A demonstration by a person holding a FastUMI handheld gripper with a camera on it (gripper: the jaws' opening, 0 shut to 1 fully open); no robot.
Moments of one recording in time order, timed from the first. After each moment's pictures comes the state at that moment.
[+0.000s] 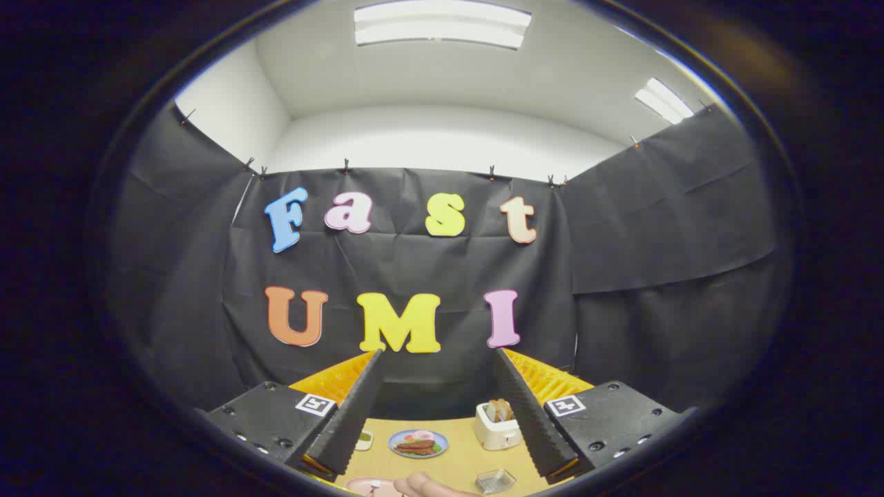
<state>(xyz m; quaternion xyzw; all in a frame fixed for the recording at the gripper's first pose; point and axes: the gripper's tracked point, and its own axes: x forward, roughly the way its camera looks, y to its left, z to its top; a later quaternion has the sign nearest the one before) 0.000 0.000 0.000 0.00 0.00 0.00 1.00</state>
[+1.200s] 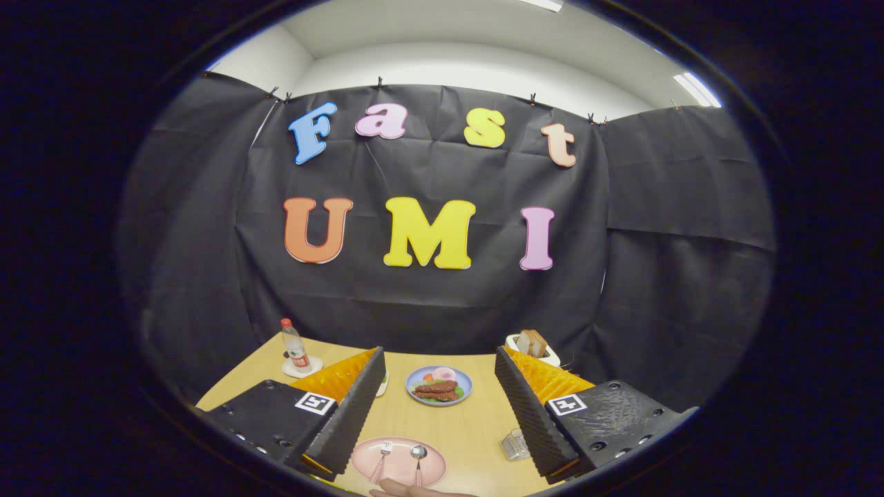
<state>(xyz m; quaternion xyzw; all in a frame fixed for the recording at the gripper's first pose) 0.018 0.070 -0.216 -0.03 0.20 0.03 0.98</state>
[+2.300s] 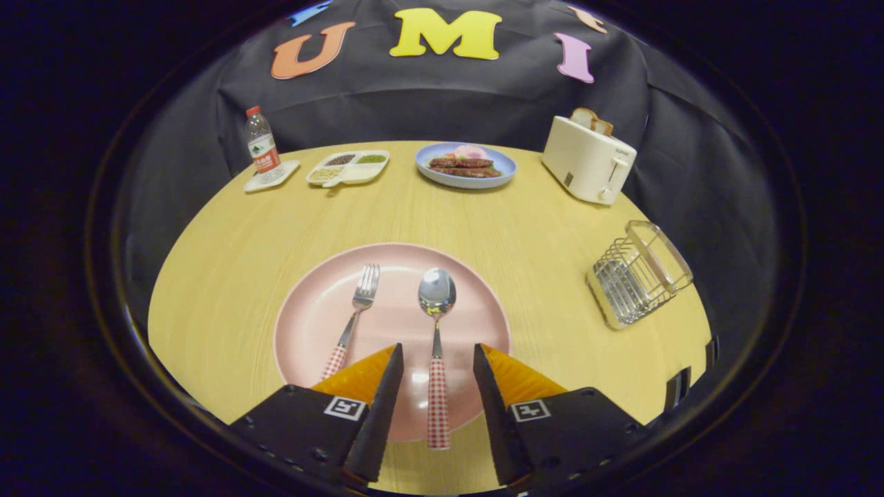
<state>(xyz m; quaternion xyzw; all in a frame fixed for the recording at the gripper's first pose) -0.063 0.084 -0.584 -0.04 0.52 0.03 0.85</state>
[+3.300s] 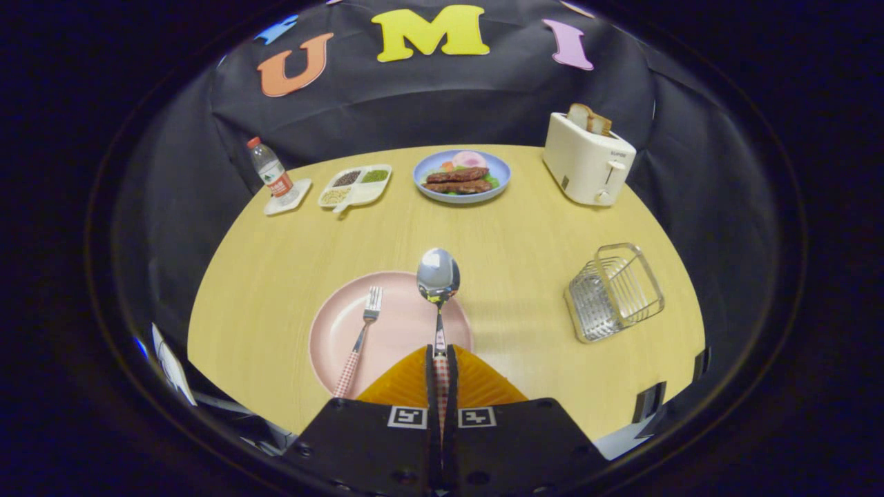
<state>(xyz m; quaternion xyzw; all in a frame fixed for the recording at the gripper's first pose) -0.034 0.025 -0.481 0.00 0.55 0.08 0.83</state>
